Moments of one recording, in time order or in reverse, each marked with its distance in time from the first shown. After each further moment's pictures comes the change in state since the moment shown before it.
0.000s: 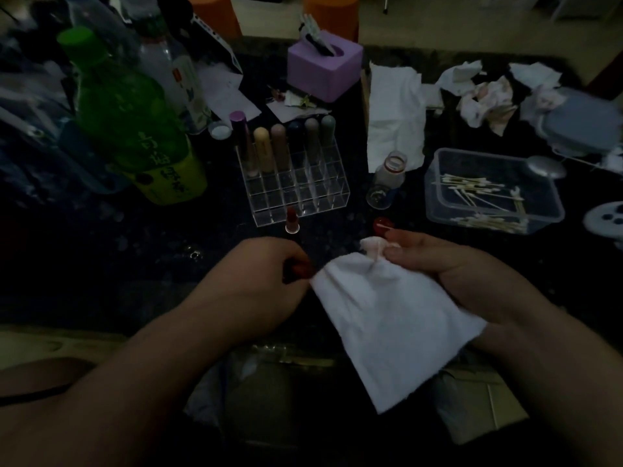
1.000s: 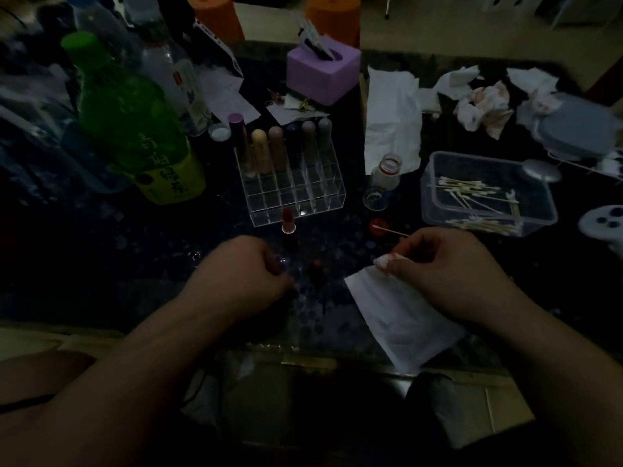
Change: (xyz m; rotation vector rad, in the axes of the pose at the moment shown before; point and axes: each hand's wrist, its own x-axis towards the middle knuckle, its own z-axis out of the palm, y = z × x) left_hand 0.017 -0.013 0.006 0.146 0.022 -0.298; right_hand 0.017 0.003 -0.028 -1.057 0.320 -0.464
